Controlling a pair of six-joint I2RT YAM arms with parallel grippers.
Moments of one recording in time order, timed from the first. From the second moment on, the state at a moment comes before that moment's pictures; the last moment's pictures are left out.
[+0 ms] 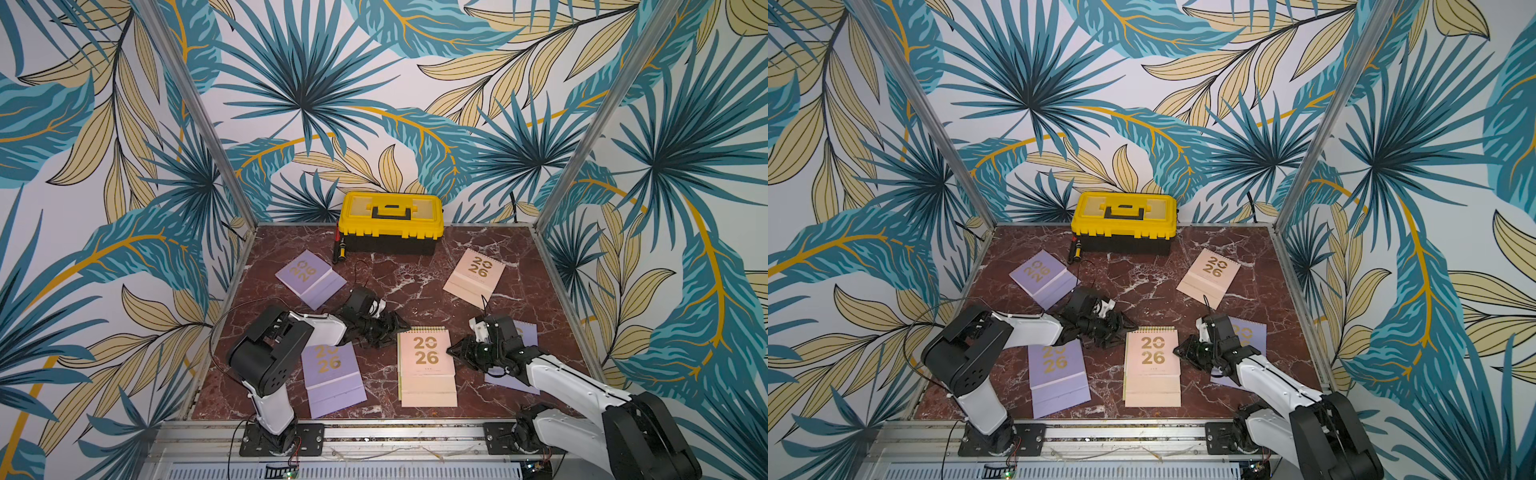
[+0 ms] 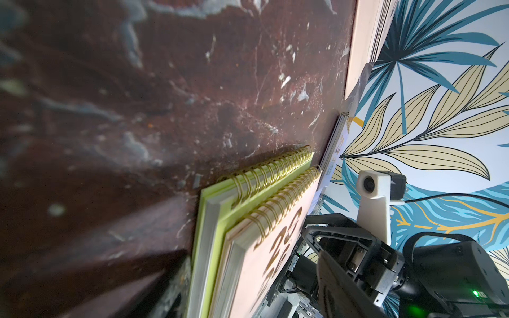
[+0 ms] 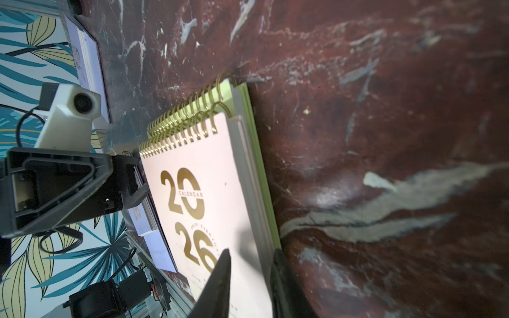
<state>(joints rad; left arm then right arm) -0.57 1.76 0.75 0.21 0.68 -1.14 0.31 1.14 0.35 -0.14 -0.46 0.86</state>
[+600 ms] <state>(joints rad) -0.57 1.75 0.75 0.20 0.64 -1.15 0.32 1.09 0.38 -0.23 -0.40 0.83</state>
